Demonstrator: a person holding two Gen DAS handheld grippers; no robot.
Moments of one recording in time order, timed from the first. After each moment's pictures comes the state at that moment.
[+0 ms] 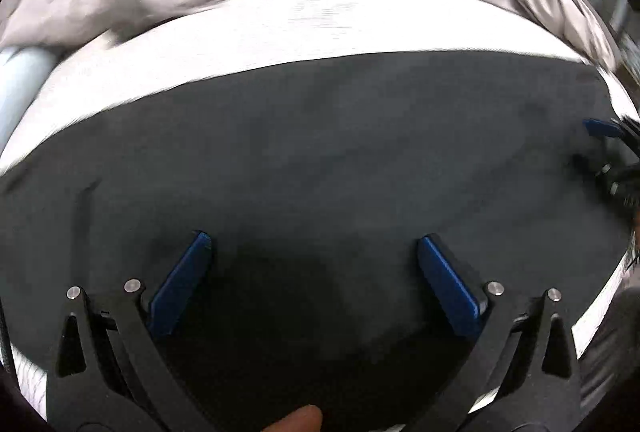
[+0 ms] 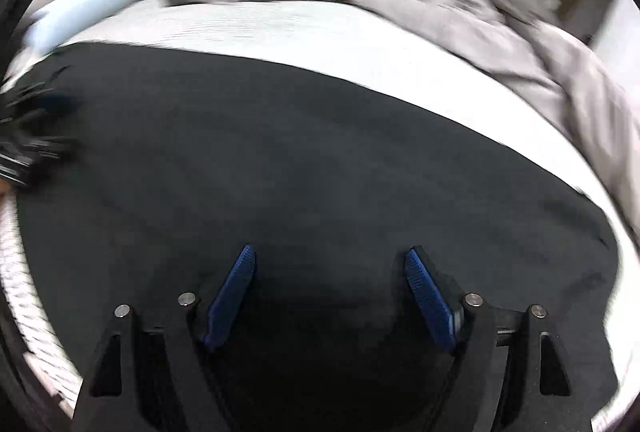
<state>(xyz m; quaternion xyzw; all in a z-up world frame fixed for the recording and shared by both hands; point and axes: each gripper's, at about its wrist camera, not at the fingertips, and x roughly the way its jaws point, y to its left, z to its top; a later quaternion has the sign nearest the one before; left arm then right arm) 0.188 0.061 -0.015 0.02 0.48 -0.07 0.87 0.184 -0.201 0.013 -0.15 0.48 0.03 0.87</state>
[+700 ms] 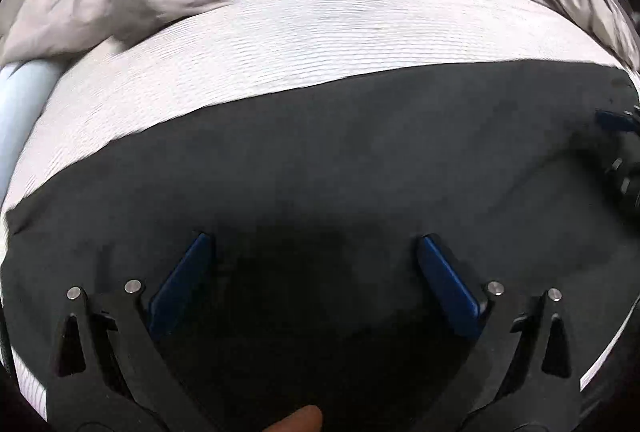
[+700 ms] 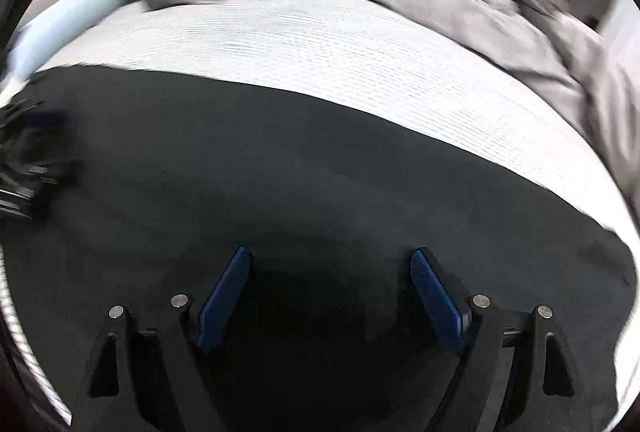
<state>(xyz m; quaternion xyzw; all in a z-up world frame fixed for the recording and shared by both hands) 0.247 0.068 -0.016 0.05 0.51 -0.04 0.86 0.236 -0.188 0.010 -0.13 0.51 0.02 0.85</state>
